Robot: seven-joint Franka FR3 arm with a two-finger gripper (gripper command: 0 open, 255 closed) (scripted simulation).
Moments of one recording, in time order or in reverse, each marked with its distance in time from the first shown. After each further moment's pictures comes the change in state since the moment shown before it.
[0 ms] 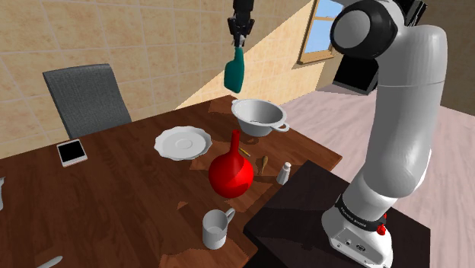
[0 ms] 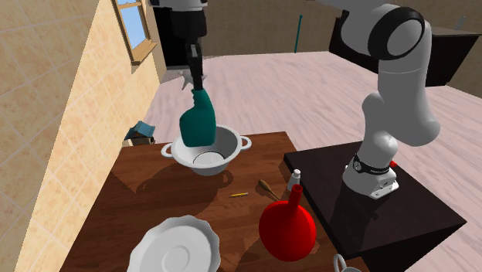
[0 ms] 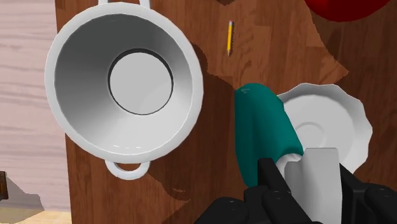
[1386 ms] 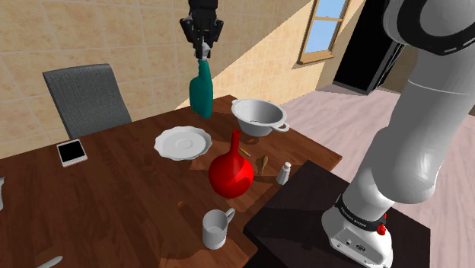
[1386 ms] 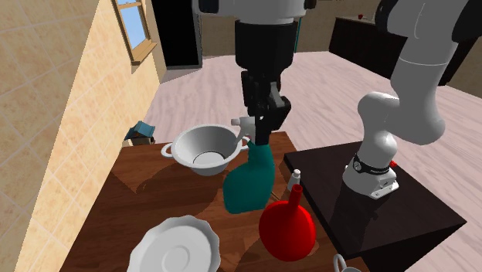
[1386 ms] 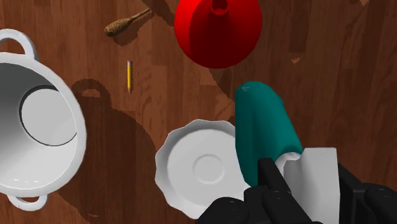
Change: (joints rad) arm 0.289 -0.275 0.180 -0.384 -0.034 0.109 0.457
